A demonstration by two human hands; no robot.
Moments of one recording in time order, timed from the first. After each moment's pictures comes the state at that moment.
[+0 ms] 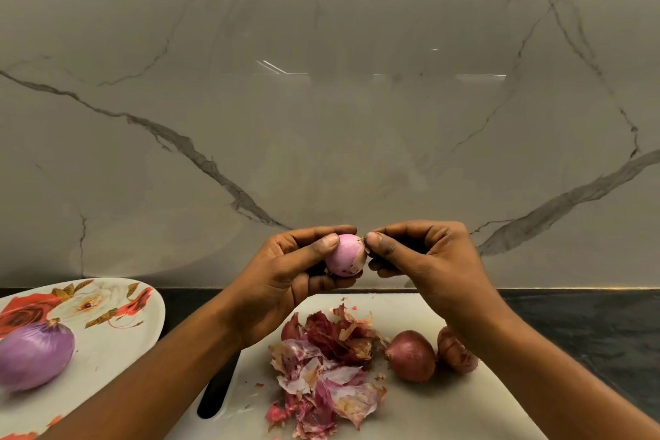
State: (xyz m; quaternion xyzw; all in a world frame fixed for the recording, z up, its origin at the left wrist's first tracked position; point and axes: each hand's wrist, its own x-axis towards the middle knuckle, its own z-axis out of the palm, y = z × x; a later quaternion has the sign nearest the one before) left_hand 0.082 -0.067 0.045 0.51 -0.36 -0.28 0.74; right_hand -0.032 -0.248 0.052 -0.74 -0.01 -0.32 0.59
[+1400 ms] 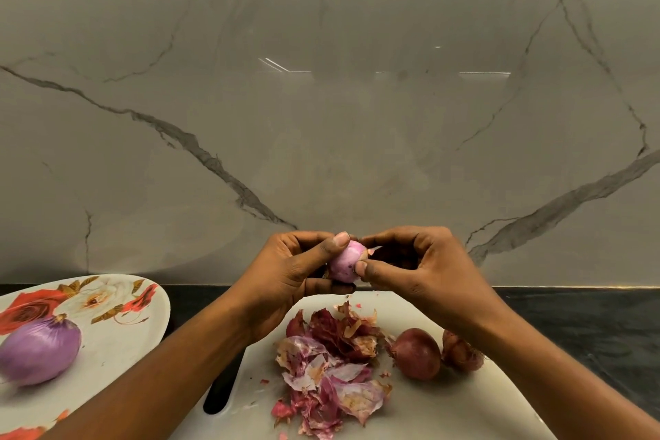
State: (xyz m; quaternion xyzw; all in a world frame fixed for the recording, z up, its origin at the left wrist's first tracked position) left_hand 0.081 -0.070 0.044 0.57 -0.33 -0.24 0.71; right_hand -0.035 -0.245 0.049 -0.83 -0.03 -0.26 0.49
